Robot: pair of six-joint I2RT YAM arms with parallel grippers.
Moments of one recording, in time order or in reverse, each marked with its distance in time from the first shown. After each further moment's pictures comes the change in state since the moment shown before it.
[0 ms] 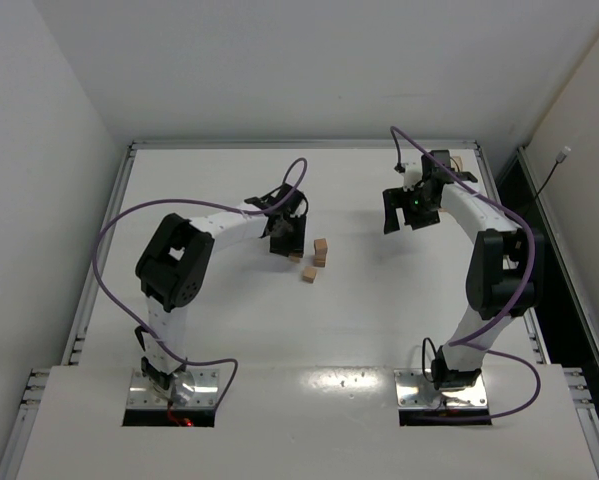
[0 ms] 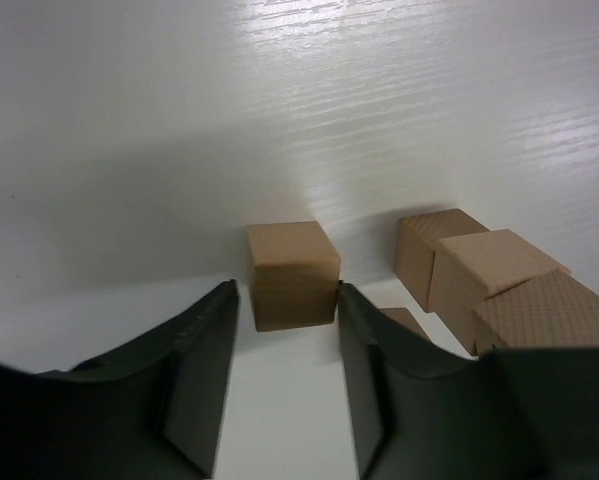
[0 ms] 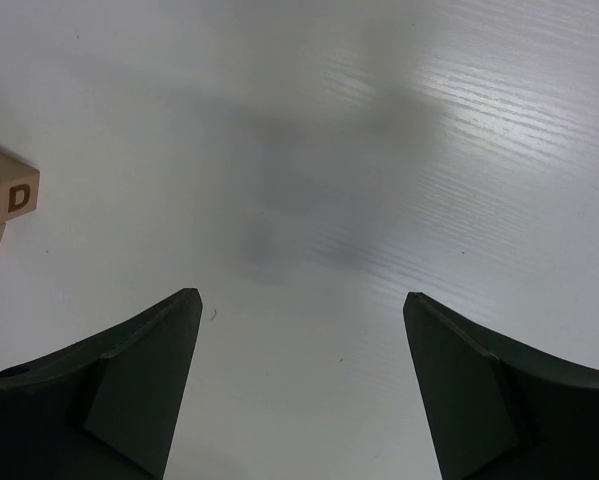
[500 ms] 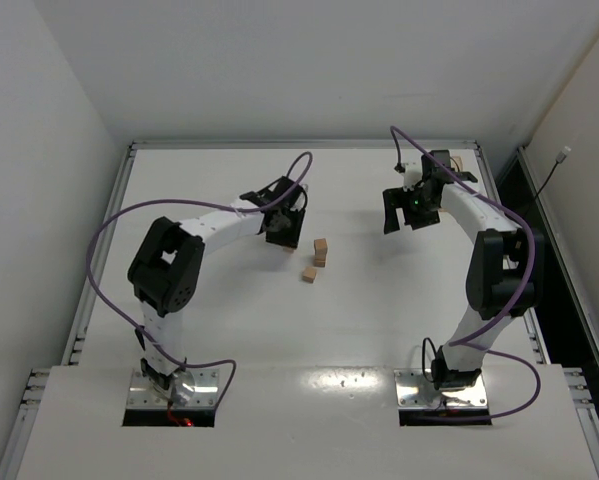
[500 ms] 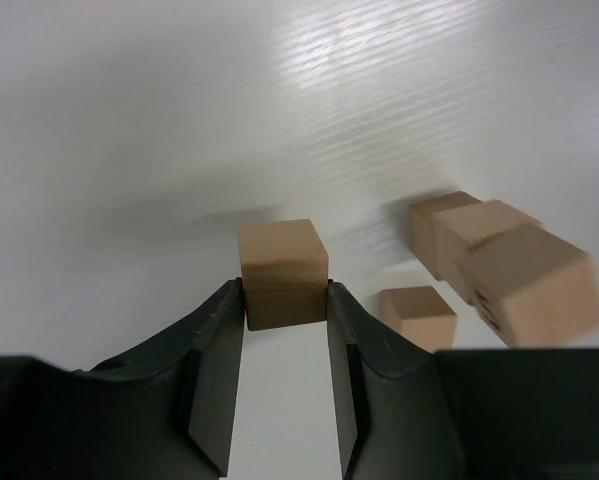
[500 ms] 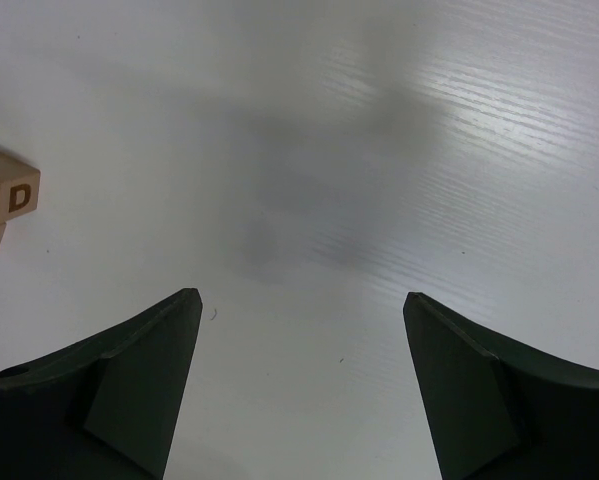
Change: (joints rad) left arm 0.000 -0.047 0.010 -0.017 -0.071 0.139; right arm 0.000 0.000 0.000 0.000 -0.001 0.000
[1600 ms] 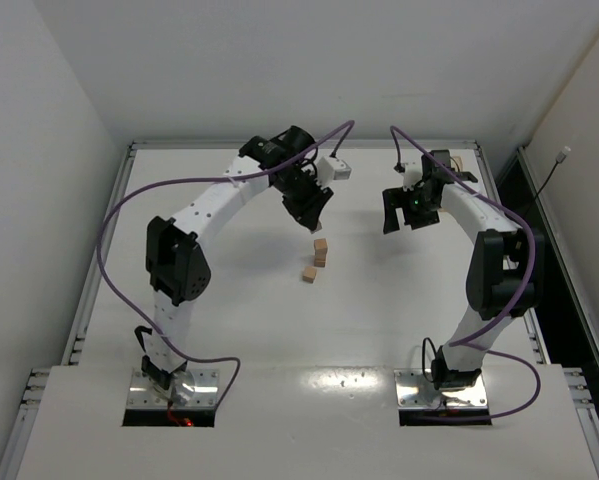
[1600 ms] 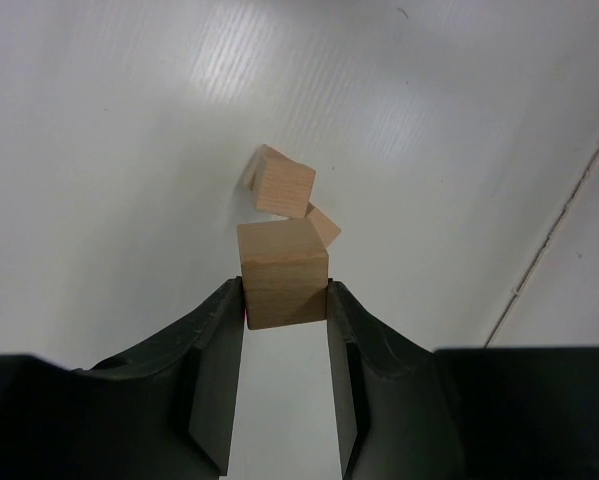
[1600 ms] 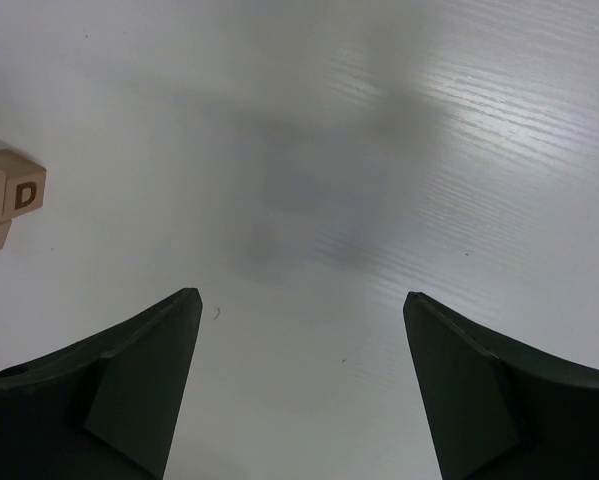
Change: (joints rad) left arm 0.006 0.110 0.699 -0.621 0.480 0.721; right arm 0.000 -0.002 0.000 0.000 -0.011 -0.004
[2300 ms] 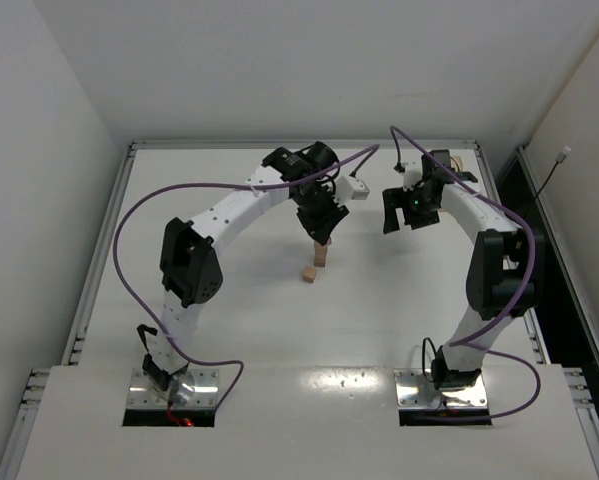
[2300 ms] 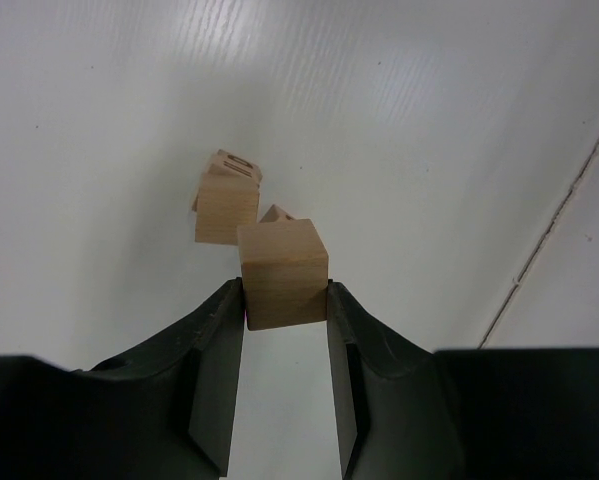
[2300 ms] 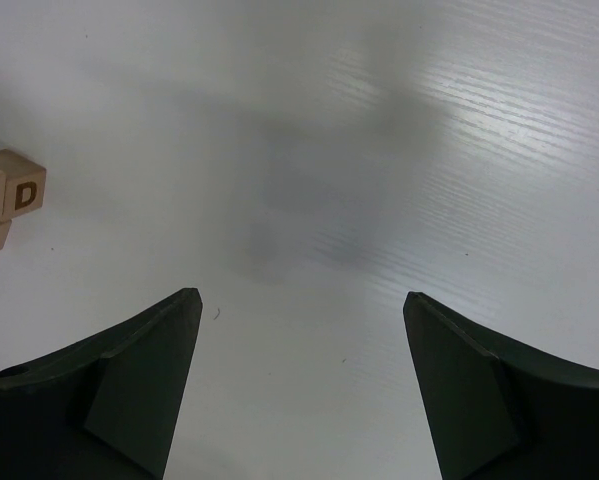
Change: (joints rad) left arm -0.105 0.067 0.023 -0.045 -0.060 0.017; right arm 0.000 0.000 0.000 0.000 0.000 0.000
